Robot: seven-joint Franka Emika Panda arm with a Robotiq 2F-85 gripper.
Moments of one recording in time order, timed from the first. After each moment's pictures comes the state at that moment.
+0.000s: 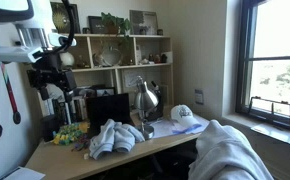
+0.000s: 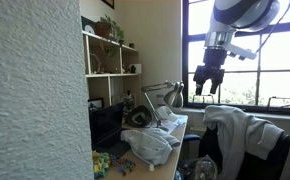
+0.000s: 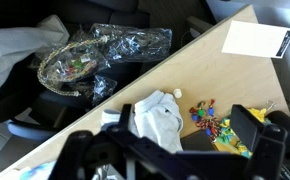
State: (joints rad) arm 0.13 -0.92 -0.02 -2.58 0.09 1.84 -0.14
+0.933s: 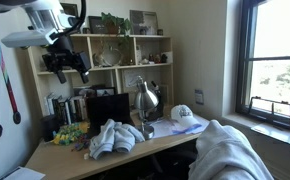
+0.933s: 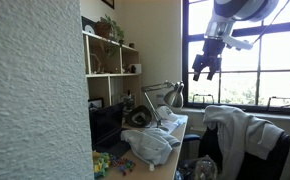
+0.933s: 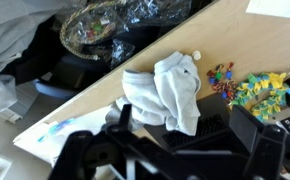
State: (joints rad) arm 0.10 -0.87 -0.05 -2.48 0.03 1.94 -0.17
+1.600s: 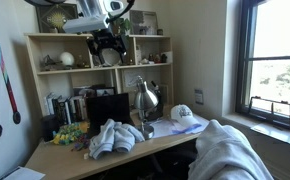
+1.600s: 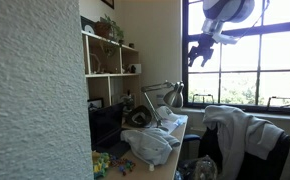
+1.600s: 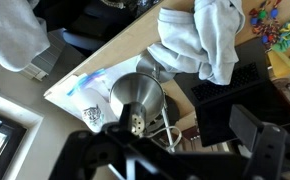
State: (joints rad) arm 0.08 -0.54 -0.19 -2.17 0.02 2.09 -0.29
